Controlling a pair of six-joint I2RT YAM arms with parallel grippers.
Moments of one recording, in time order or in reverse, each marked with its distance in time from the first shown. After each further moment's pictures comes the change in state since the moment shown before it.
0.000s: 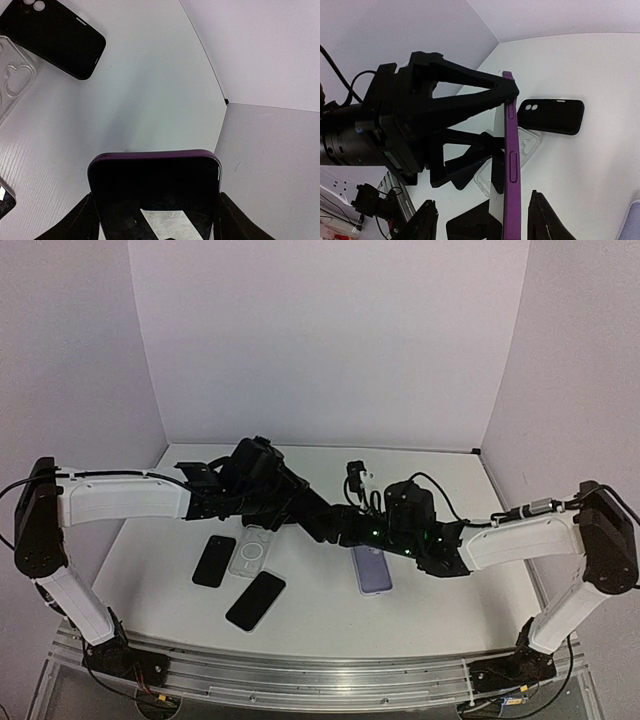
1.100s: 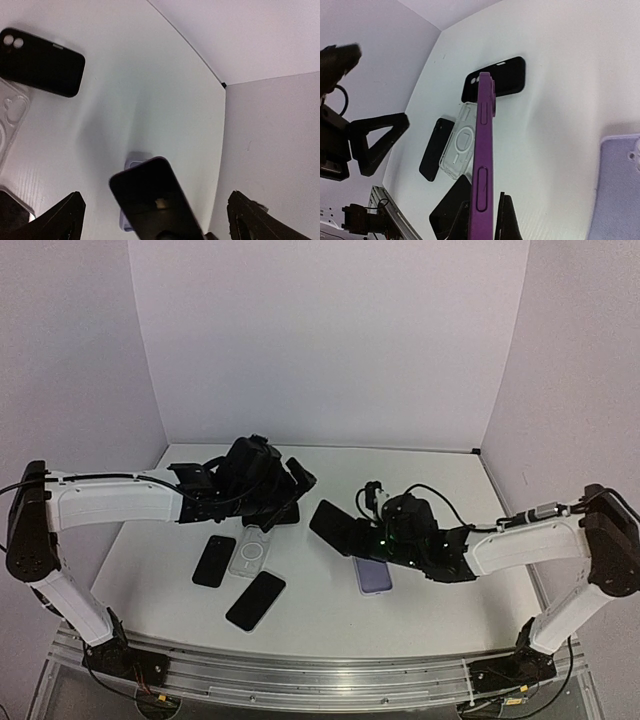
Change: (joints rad) left arm -0.030 -0.045 -0.018 0.017 -0.033 0.210; right arm 0.003 -0.031 -0.053 -0.175 0.142 0.230
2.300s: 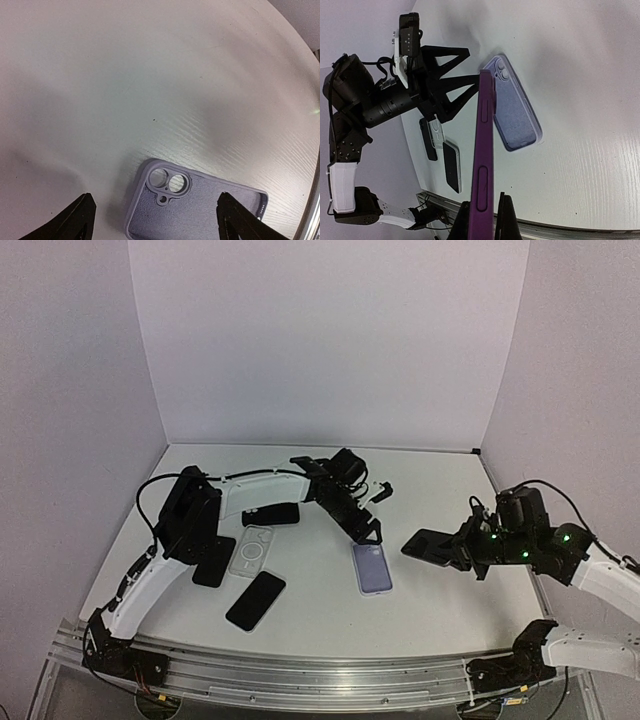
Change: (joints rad) left arm 0.052 0.960 1.064 -0.445 0.604 1.377; right arm -0.397 -0.752 -0.175 -0.819 -0.358 0.358
